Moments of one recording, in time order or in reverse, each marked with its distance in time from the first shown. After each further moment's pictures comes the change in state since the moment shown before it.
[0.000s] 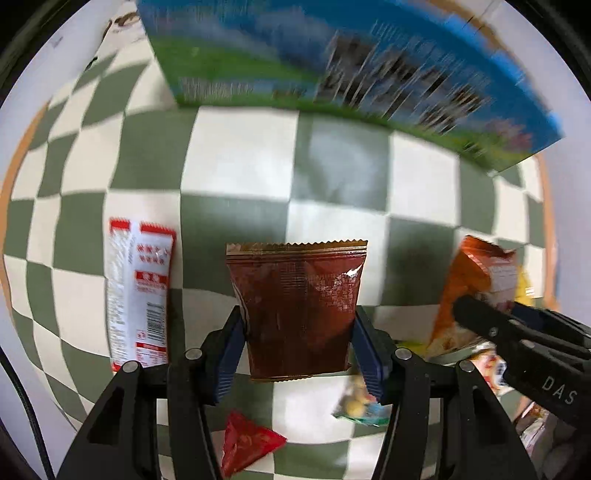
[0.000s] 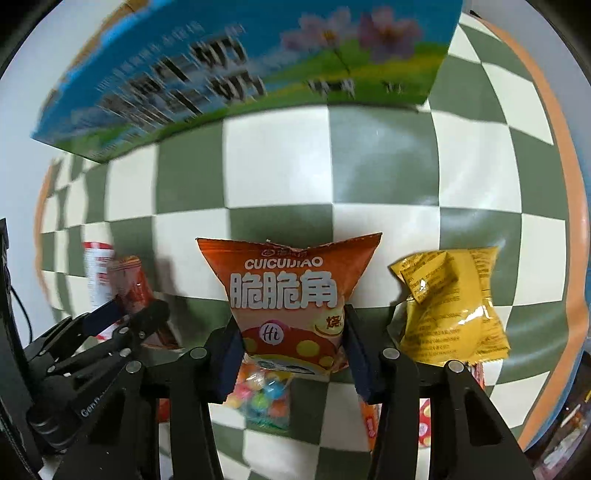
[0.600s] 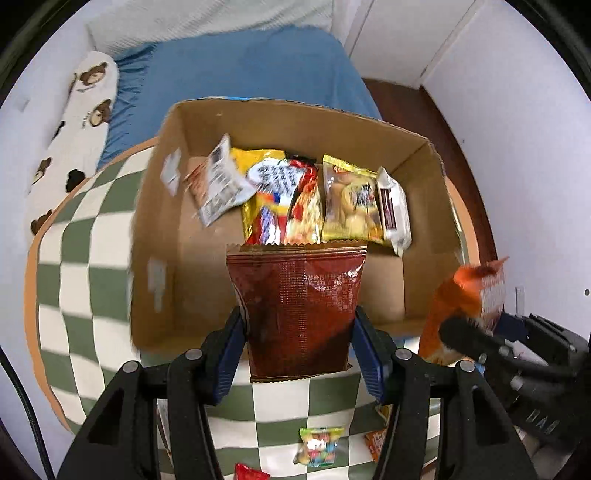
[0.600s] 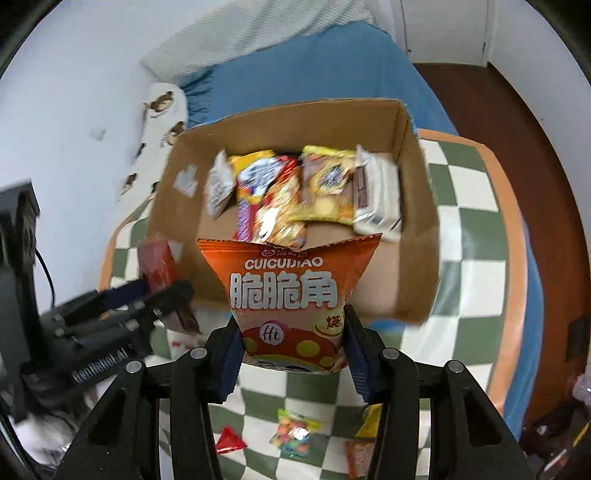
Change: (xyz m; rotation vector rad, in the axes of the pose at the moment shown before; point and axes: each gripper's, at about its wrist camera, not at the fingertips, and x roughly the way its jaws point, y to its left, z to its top) left arm -0.094 -0.033 0.236 0.077 -0.035 -0.101; right arm -0.125 0.056 0.182 -0.061 -0.136 -0.001
